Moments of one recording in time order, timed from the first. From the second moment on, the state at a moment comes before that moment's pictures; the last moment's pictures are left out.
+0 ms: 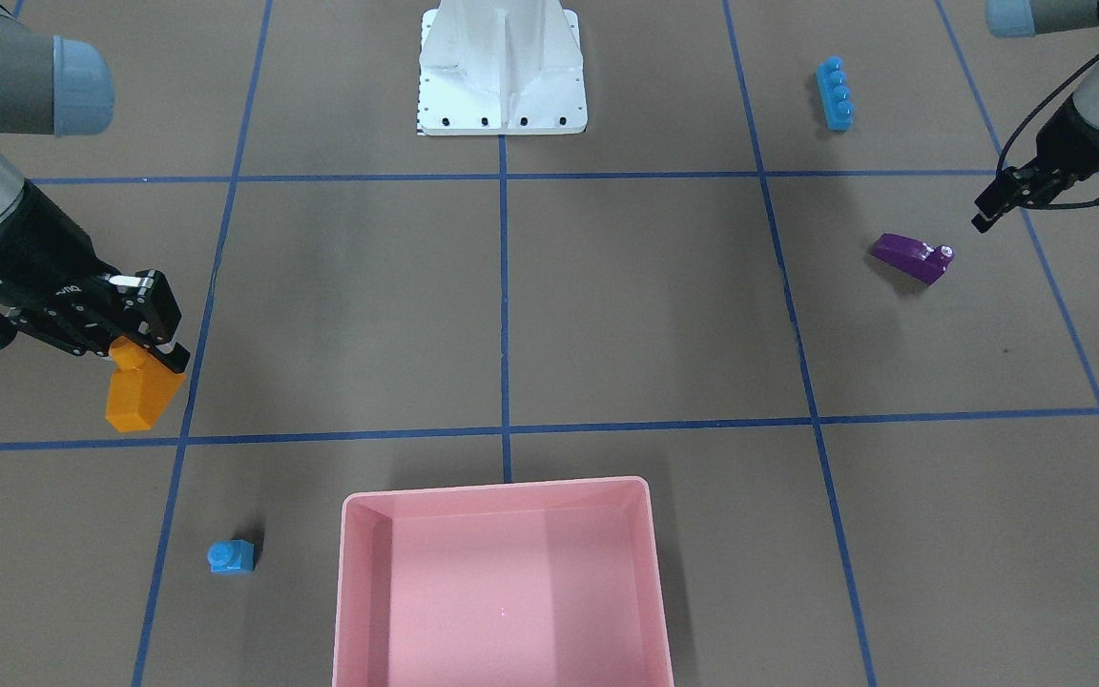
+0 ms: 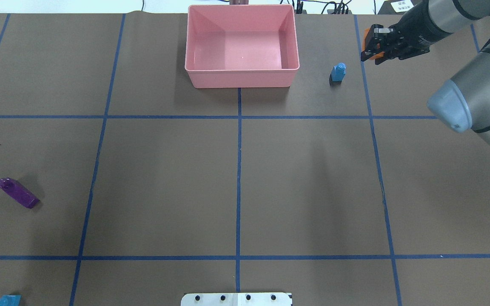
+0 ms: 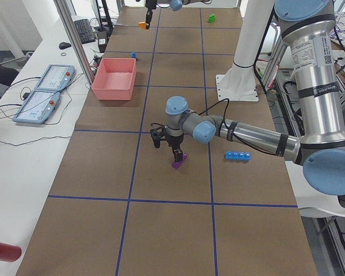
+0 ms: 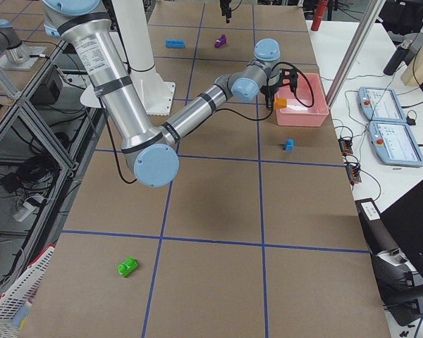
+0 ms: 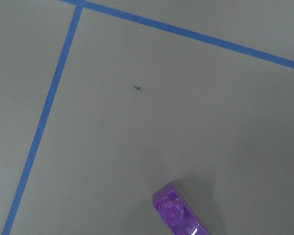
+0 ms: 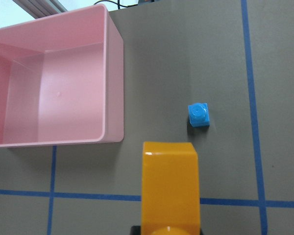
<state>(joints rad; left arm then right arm) -1.01 -1.33 -1.99 -1.88 -2.12 -1.13 1.06 -1.09 1.77 -1.33 2.23 1.01</state>
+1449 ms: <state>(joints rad) -0.75 -1.40 -1.82 -2.05 -1.90 -1.49 1.03 -0.81 1.58 -1.33 2.08 1.05</state>
